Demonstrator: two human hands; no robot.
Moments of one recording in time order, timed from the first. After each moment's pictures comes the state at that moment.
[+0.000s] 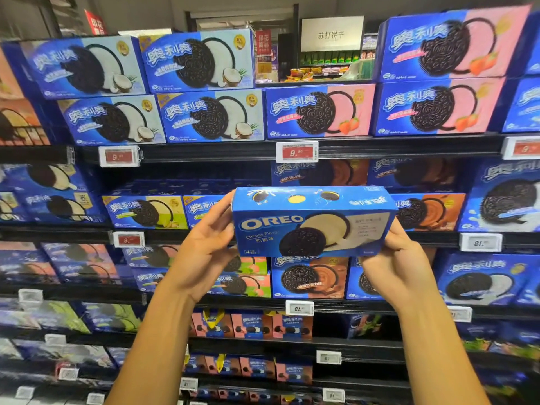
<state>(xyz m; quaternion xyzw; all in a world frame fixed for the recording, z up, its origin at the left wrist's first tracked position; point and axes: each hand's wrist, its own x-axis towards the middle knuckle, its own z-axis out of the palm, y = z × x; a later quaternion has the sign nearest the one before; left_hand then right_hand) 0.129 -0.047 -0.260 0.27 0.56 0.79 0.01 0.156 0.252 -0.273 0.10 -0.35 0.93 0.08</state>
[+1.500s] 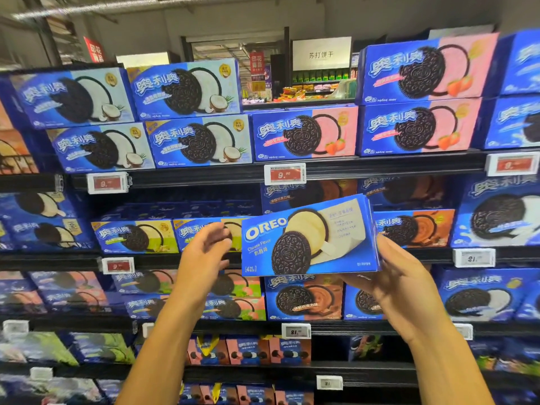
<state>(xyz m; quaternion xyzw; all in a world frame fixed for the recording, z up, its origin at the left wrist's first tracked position) 0.127 -0.016 -0.240 0.07 0.70 0.70 -0.14 0.181 0.260 -0.253 0.06 -0.54 0.83 0.11</state>
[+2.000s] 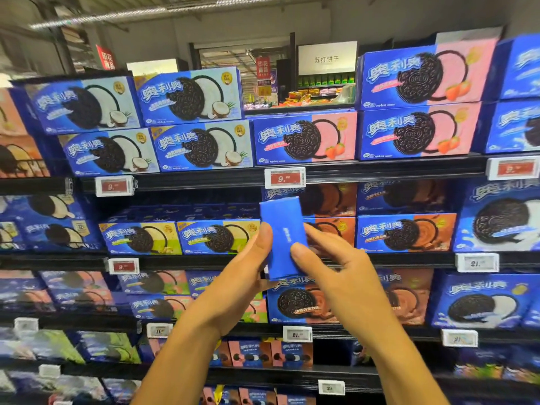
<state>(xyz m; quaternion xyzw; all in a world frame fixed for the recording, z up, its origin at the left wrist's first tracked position) 0.161 0.030 -0.223 0.22 0.64 0.73 0.11 0.199 0.197 -0.227 0.19 -0.71 0.64 0.21</state>
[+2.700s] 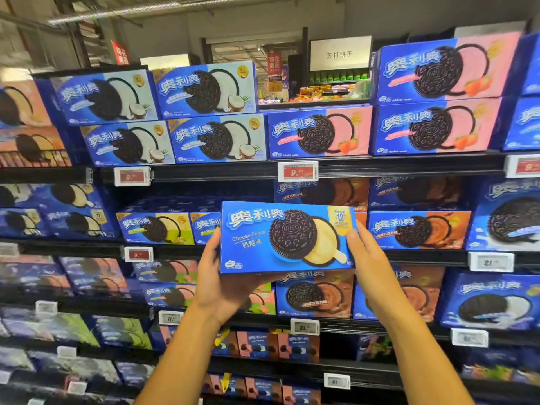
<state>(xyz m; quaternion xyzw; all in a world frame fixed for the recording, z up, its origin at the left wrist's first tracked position) 0.139 -0.007 -0.268 0.19 0.37 0.90 0.12 0.149 0.231 -0.266 0.04 -0.72 0.68 0.15</state>
